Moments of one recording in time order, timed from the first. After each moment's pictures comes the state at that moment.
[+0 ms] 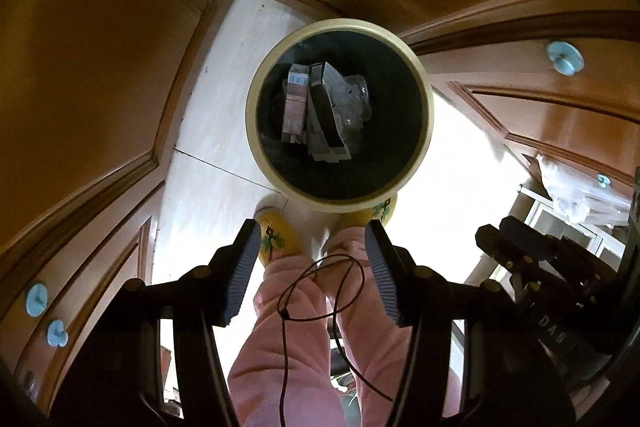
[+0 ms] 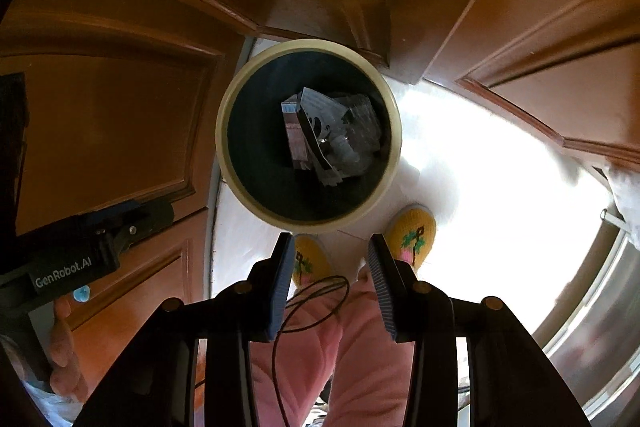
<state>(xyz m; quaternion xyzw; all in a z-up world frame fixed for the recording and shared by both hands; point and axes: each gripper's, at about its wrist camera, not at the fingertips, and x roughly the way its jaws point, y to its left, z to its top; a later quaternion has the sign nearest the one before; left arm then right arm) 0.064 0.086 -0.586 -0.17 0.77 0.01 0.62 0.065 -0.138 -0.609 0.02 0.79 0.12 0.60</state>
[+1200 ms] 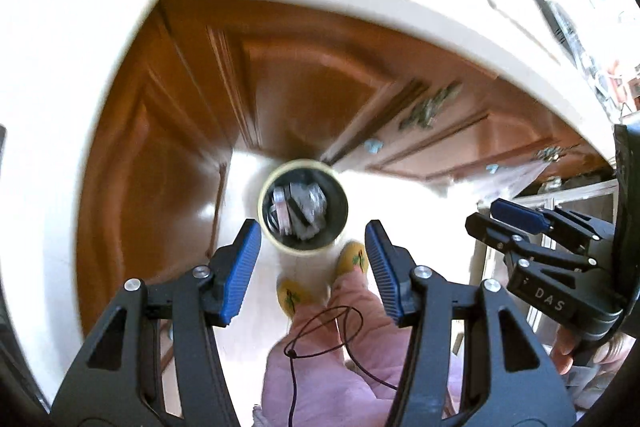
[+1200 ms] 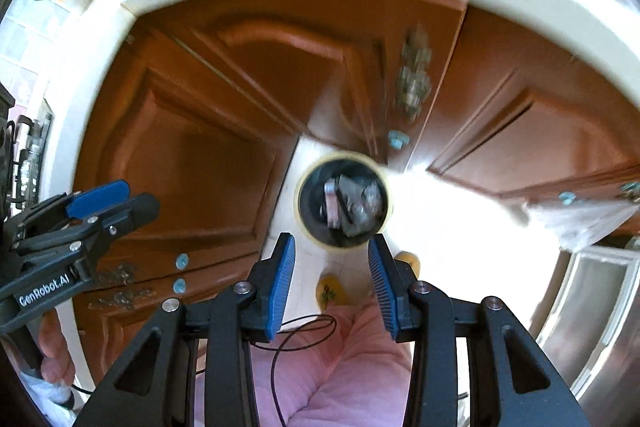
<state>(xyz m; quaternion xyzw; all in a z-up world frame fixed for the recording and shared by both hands) 0.048 0.090 -0.185 -0.07 0.60 -0.07 0.79 0.045 -0.132 -0.228 0.03 0.67 0.12 0.73</state>
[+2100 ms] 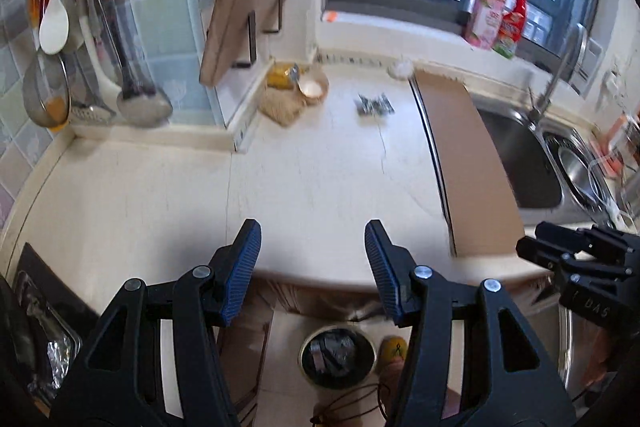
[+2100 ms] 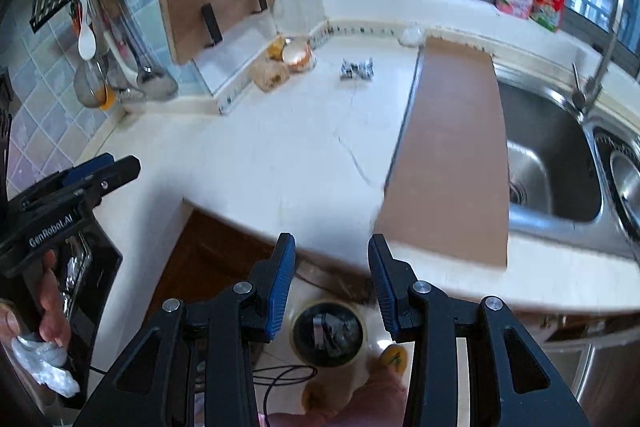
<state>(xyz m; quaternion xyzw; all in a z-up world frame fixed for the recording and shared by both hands) 0.158 0.101 0.030 -0.02 0.40 -0.01 0.92 0.149 -0.154 0.009 0.02 0.49 0.12 0.86</state>
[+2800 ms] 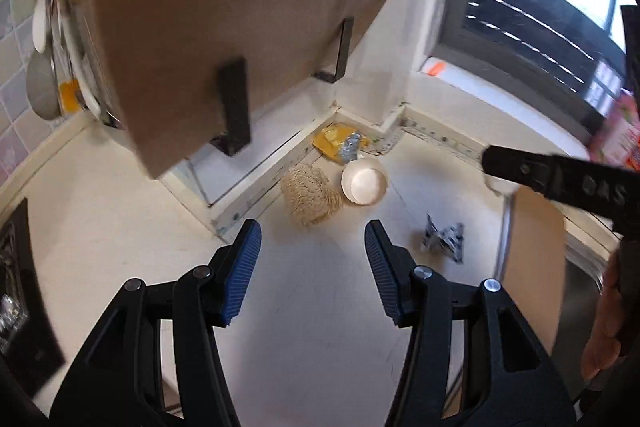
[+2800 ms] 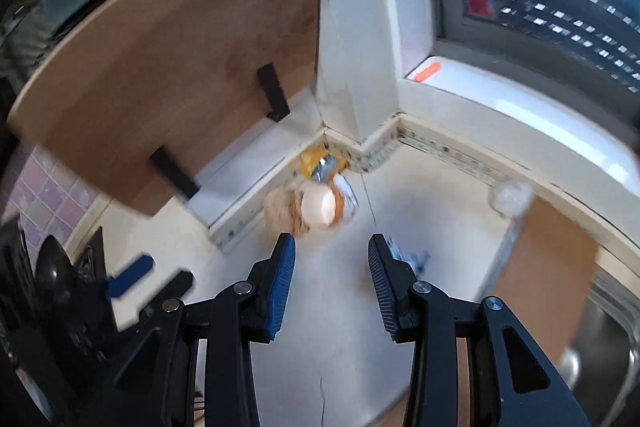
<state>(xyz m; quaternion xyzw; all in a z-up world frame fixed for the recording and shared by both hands) 0.398 0.064 -0.007 -0.13 0.37 0.20 0.90 0.561 -0.107 0.025 -0.02 0.47 0.31 0.83</state>
